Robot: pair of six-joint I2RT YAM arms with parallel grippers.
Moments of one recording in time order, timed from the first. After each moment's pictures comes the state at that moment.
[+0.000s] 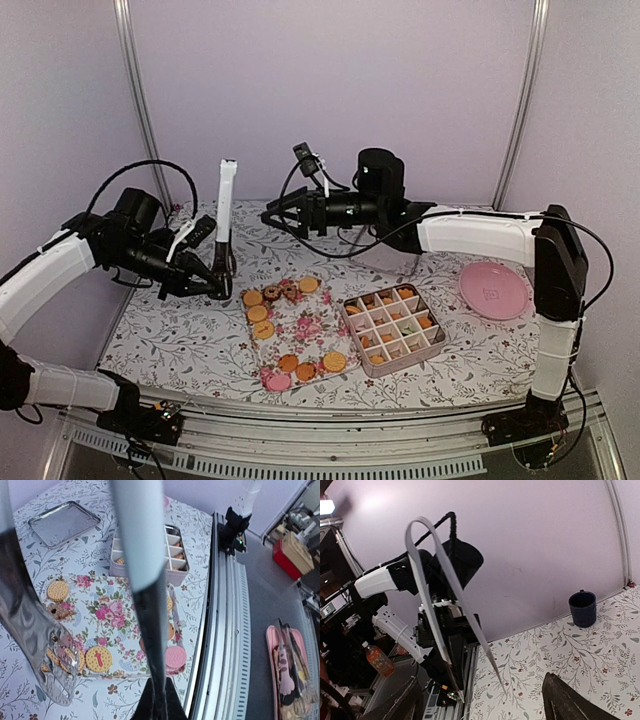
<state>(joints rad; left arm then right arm) -0.29 1.14 1.00 -0.88 0.93 0.58 0.86 1.99 1.59 0.43 -0.76 0.46</state>
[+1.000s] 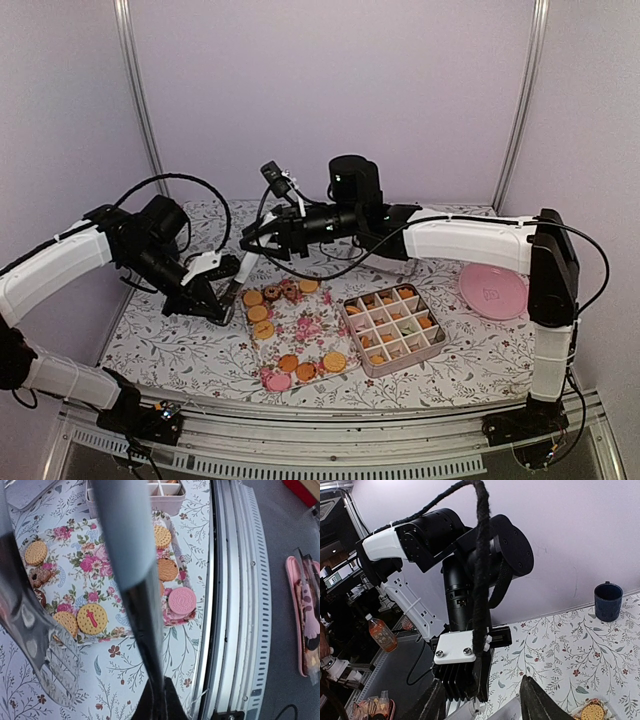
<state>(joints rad) -0.46 1.24 1.07 -1.10 0.63 0.83 0.96 2.00 1.68 0.23 -0.80 0.27</state>
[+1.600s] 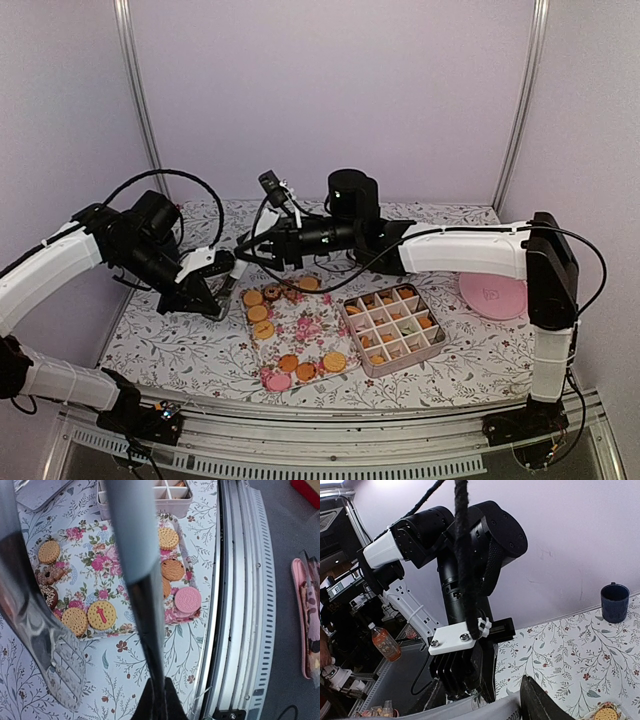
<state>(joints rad) -0.46 1.19 1.08 -1.11 0.58 0.80 0.99 2.00 1.59 0.39 -0.76 0.37</state>
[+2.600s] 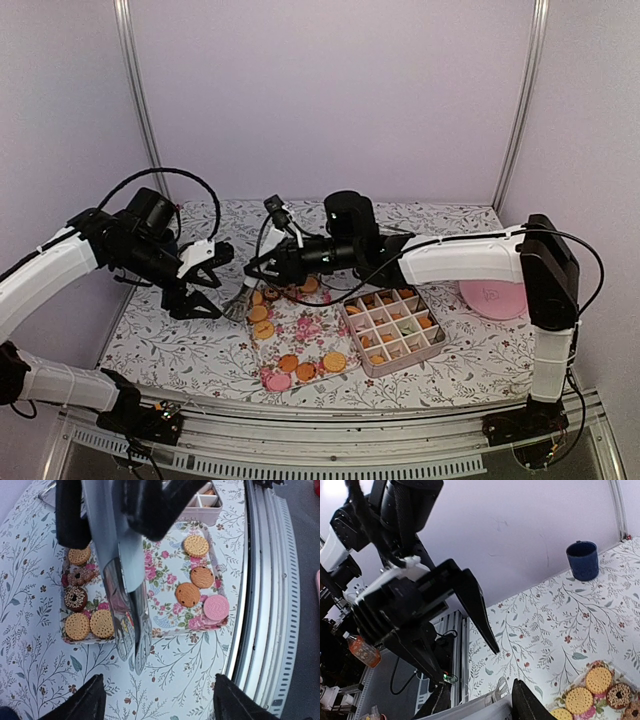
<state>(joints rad) -0.46 1.15 1.06 -1.00 0.51 0.76 1.00 2.00 1.50 0.34 -0.63 0.39</state>
